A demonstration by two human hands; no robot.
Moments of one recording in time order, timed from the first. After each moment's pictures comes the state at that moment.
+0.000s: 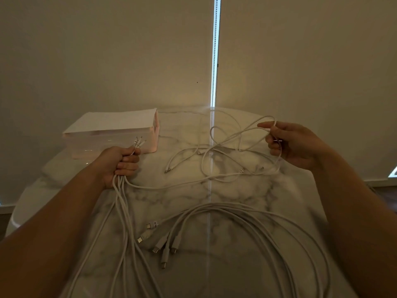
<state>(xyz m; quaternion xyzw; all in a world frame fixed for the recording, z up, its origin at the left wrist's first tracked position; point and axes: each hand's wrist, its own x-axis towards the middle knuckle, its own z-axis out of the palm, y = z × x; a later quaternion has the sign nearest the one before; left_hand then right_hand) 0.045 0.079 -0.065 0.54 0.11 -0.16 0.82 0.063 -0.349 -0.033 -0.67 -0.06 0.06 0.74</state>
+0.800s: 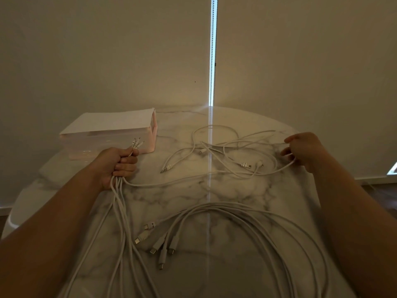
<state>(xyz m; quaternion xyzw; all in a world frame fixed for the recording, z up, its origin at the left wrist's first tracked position) 0.043 0.077 -0.066 0.53 0.11 -0.16 0.82 0.077 -0.371 -0.054 -0.83 0.21 -0.07 0.51</state>
